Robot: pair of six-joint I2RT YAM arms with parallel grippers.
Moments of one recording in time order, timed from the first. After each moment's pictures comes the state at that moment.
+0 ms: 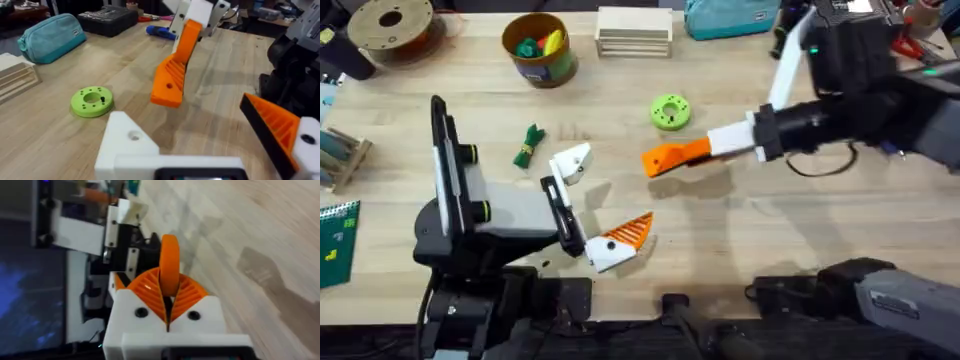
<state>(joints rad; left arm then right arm) -0.04 0.01 0.01 -0.12 1.11 0.02 0.23 1.27 0.81 -0.67 -1.10 0.10</state>
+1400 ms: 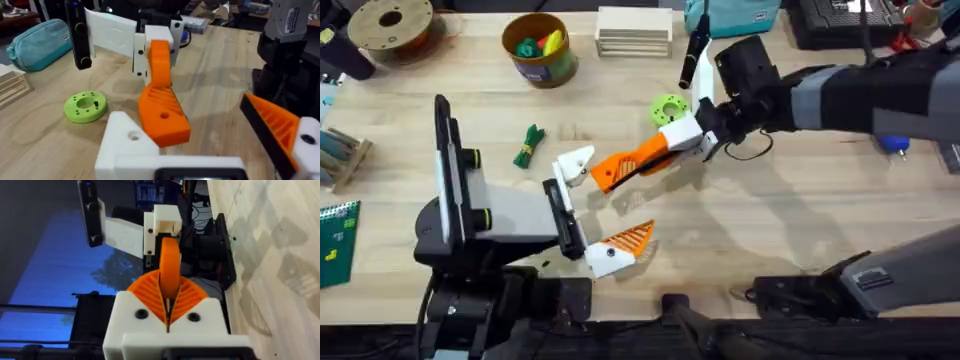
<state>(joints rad) -0.04 0.01 0.01 -0.13 1.16 0.07 0.41 1.71 0.89 -0.27 -1.55 0.34</state>
